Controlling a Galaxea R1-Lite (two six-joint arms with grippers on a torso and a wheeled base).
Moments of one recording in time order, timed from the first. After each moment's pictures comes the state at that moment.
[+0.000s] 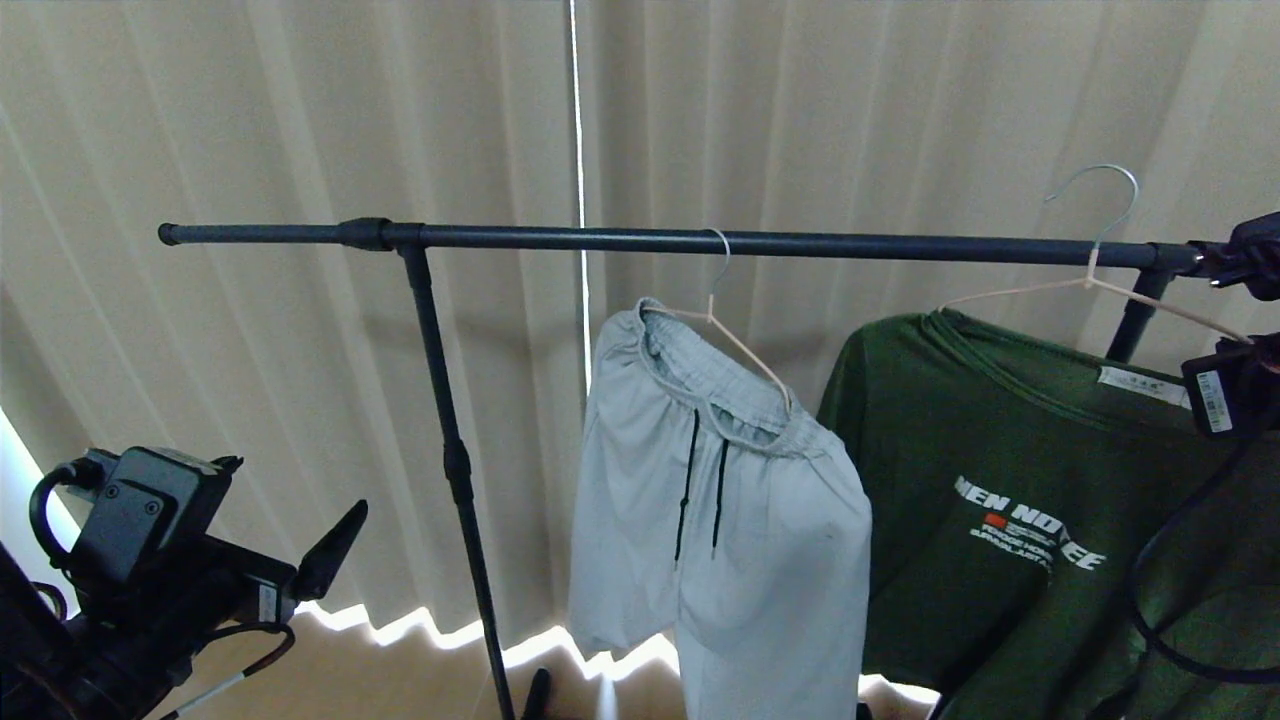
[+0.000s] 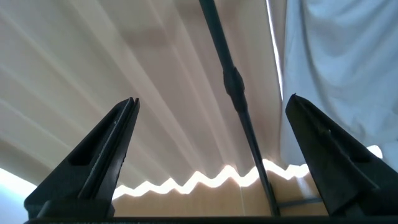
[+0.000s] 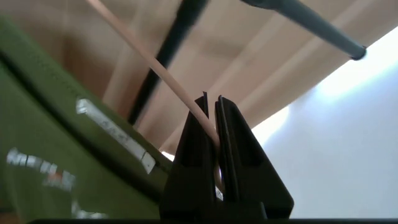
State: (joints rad) left arm -0.19 1.51 -0.02 -1.39 0.11 0.39; right arm 0.09 1.37 -0.78 -0.34 -0.61 -0.36
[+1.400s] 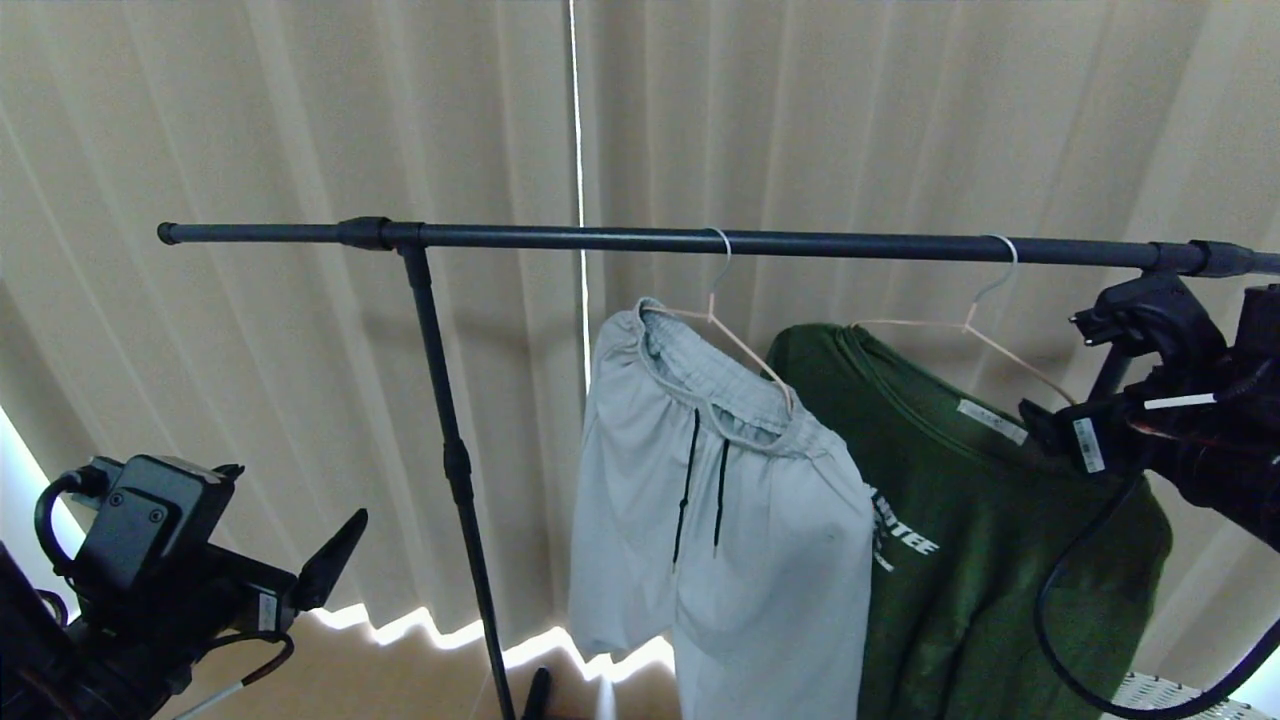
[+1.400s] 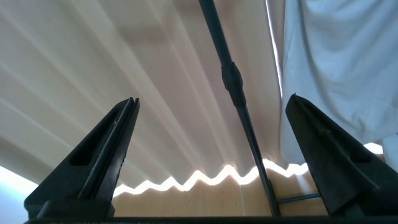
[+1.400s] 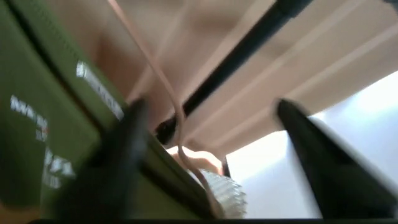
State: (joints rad) left arm -0.19 1.51 0.00 -1.39 0.11 0.39; right arm 0.19 1.48 -0.67 -0.49 -0.48 -0.28
